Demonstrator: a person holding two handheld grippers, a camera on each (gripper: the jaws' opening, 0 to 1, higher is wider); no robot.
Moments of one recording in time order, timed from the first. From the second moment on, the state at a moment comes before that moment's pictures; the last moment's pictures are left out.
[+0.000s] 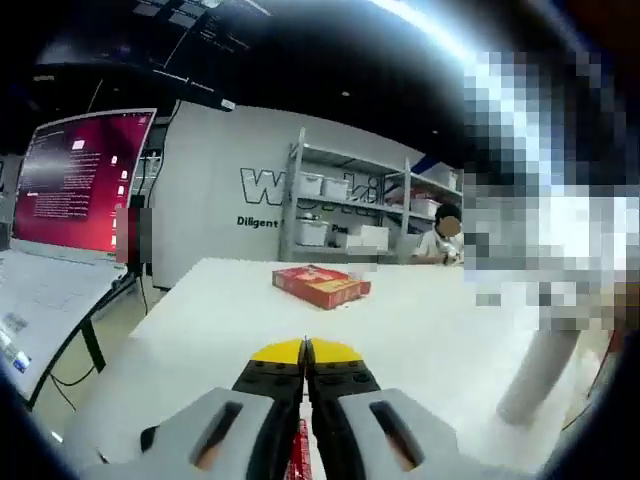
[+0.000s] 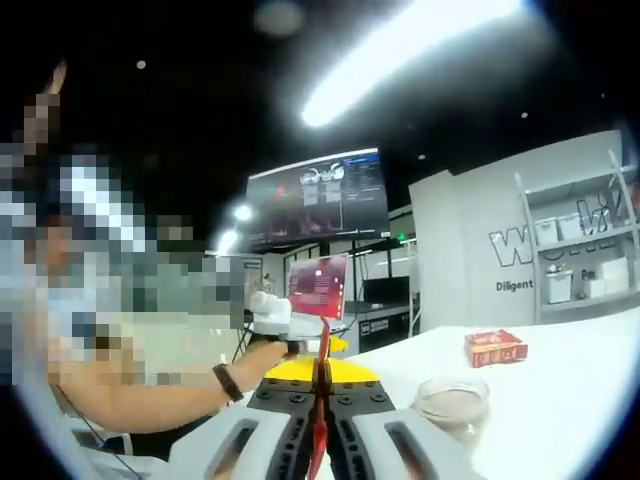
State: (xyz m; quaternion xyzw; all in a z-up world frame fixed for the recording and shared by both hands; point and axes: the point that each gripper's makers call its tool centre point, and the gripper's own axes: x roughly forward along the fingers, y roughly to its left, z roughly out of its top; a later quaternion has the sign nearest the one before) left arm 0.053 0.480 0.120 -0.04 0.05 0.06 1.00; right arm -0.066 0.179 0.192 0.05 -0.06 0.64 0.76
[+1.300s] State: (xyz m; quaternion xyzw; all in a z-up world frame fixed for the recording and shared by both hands) left arm -0.087 0.199 0.187 -0.11 0.02 -0.53 0.84; right arm -0.090 0.164 0.205 0.07 -0.03 0.77 0.64
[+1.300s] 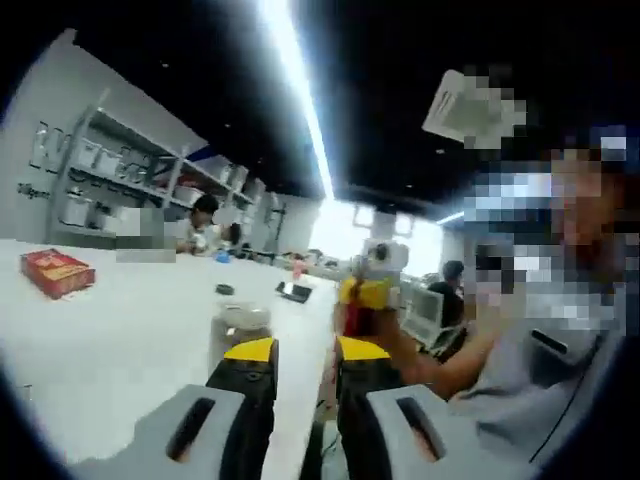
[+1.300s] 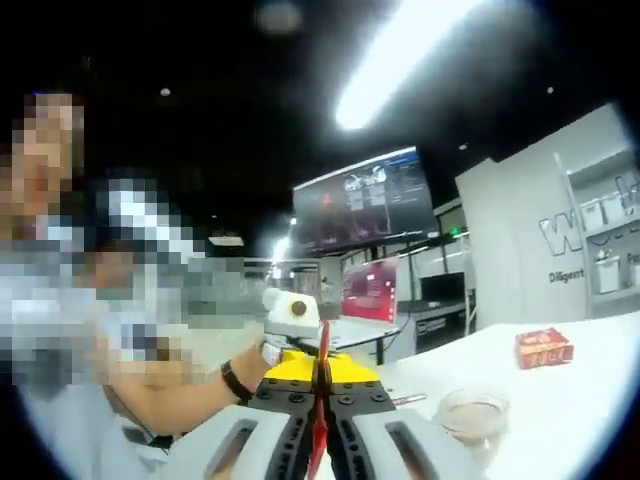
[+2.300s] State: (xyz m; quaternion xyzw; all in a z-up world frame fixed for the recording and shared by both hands) left arm -0.096 0.126 0.163 -0.11 0.03 -0.53 0.84; right arm -0.101 0.138 0.229 0.17 -0.04 0.81 0.57
